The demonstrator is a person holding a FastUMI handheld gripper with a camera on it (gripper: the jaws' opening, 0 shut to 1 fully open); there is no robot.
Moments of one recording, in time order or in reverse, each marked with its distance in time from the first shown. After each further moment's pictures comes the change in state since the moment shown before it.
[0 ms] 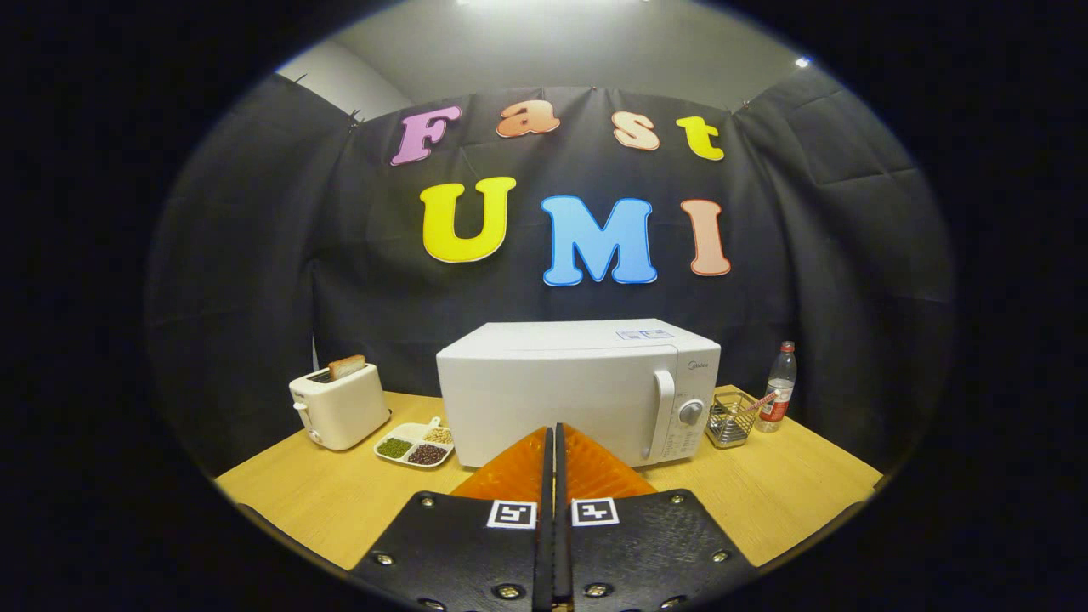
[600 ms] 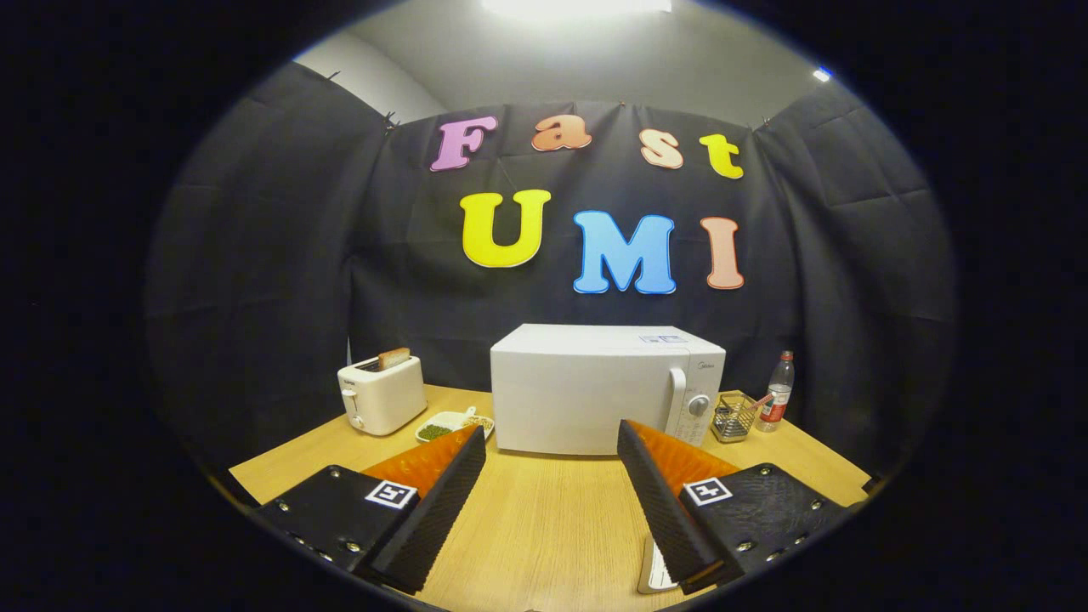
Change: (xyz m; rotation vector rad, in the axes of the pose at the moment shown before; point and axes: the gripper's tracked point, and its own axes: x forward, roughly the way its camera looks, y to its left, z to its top) arm -0.077 0.041 0.003 -0.057 -0.012 0.065
